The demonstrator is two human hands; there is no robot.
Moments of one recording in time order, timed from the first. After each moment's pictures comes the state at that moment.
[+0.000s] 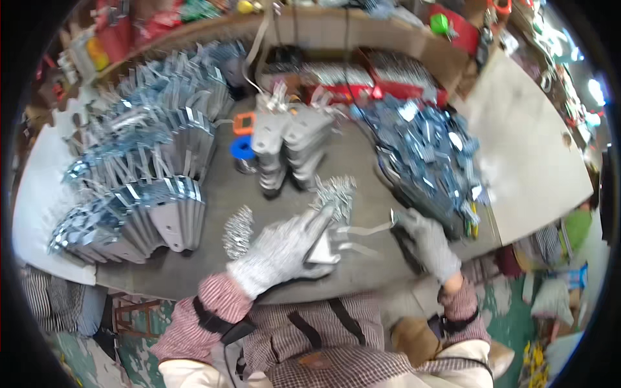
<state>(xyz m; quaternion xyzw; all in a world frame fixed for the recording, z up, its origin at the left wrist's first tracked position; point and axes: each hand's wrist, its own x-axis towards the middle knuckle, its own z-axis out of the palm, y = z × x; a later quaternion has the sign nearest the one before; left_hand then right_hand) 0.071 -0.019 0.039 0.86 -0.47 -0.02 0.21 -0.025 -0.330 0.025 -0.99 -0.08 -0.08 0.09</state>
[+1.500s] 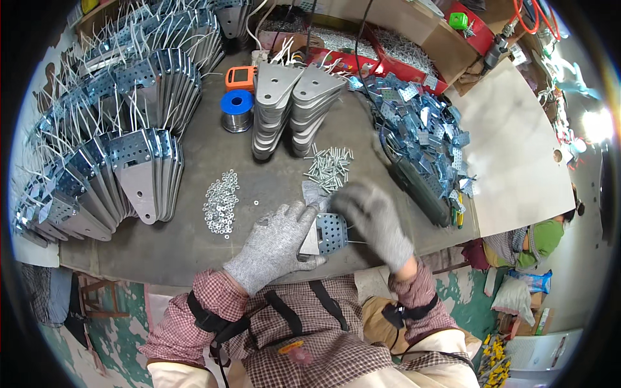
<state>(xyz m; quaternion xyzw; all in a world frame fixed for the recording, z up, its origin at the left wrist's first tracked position) 0.043 -0.004 -0.021 0.87 -0.41 -0.07 0.26 0.015 -0.235 0.006 -0.95 -0.12 -0.12 0.26</state>
